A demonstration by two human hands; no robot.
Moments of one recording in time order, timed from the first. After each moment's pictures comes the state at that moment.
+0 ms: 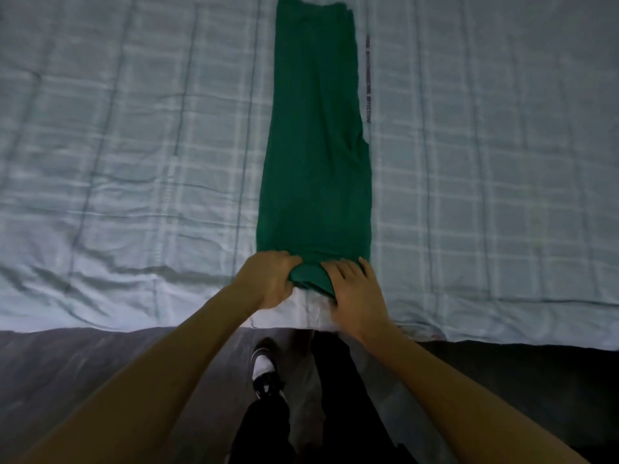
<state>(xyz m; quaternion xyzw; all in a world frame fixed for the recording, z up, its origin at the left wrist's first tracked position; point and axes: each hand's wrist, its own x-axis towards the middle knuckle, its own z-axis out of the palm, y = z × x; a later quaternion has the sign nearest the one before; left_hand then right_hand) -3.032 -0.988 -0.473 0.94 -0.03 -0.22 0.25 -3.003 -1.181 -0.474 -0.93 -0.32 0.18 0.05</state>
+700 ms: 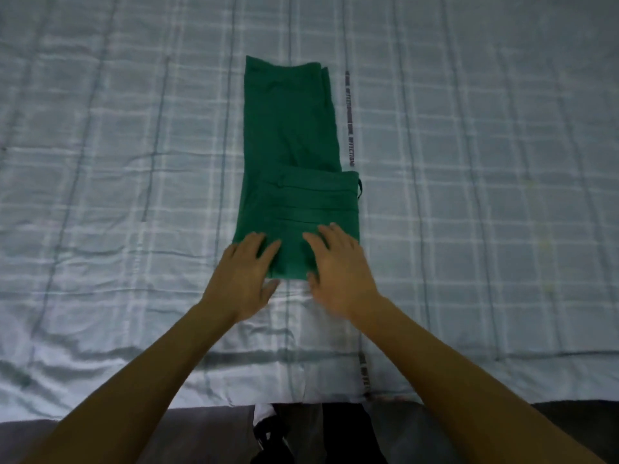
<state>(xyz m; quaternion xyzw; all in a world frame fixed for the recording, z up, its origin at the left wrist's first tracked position) -2.937 -0.947 -0.475 0.99 -0.01 -0.09 0.14 -2.860 -1.127 -0.448 -0.93 -0.31 0.18 0.11</state>
